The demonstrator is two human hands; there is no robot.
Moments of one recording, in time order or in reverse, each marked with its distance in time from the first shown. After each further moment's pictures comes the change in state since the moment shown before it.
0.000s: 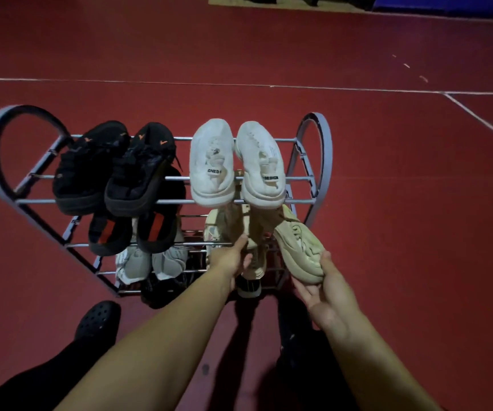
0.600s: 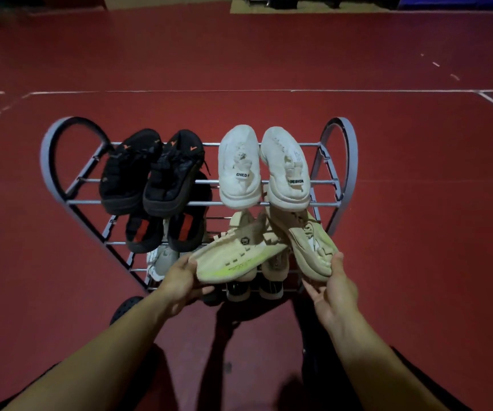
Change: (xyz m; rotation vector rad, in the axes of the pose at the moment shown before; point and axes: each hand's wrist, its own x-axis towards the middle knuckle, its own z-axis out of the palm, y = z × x) left_hand -0.032 0.033 -0.146 0.274 -0.035 0.146; right_hand 0.003 0.031 0.021 -0.069 0.028 -0.140
